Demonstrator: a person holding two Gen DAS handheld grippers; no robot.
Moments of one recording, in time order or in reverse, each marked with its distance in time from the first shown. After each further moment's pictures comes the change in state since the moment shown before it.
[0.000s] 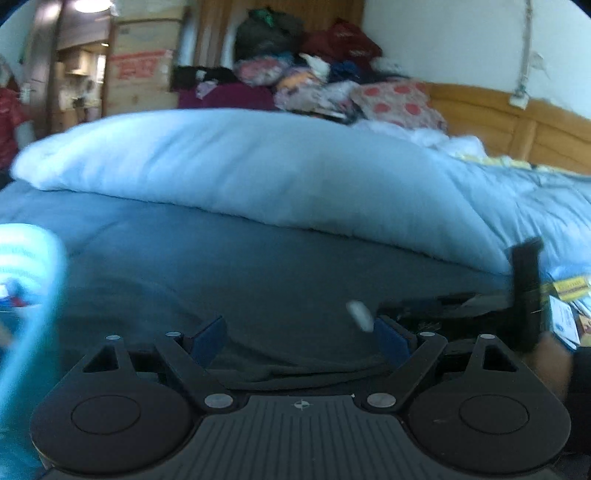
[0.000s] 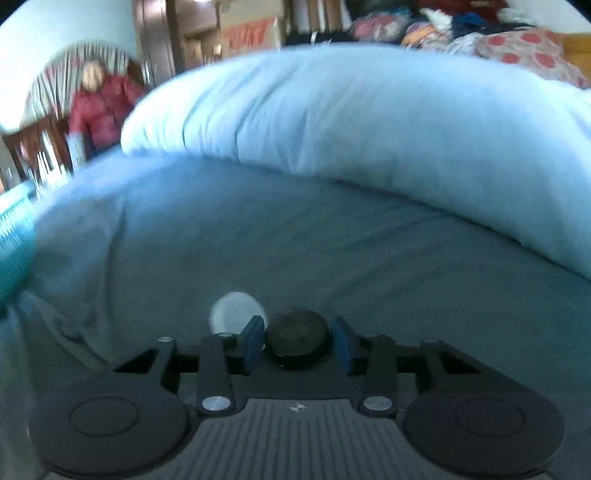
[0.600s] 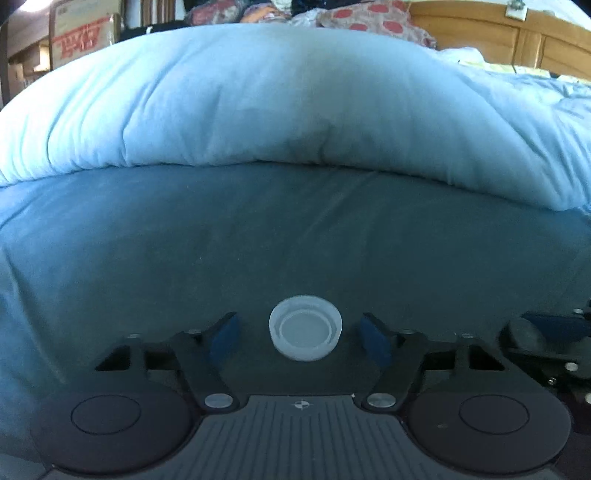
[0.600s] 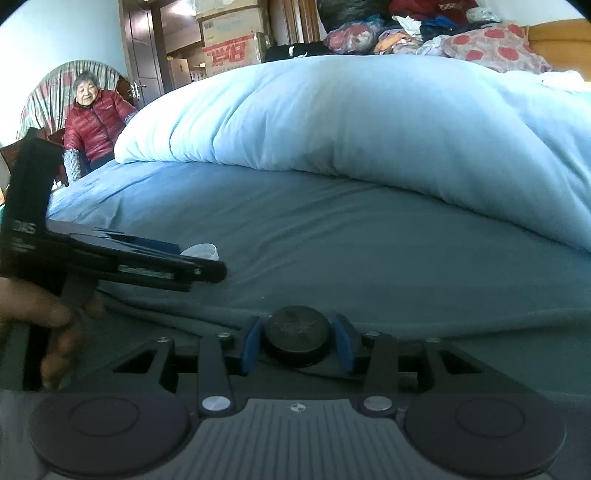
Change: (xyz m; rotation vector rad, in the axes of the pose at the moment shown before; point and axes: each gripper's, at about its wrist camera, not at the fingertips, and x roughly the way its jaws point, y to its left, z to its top) left arm 0.179 -0.050 -0.010 0.115 0.172 0.031; right arm -0.045 -0.042 -0.051 0.030 0.001 -0.042
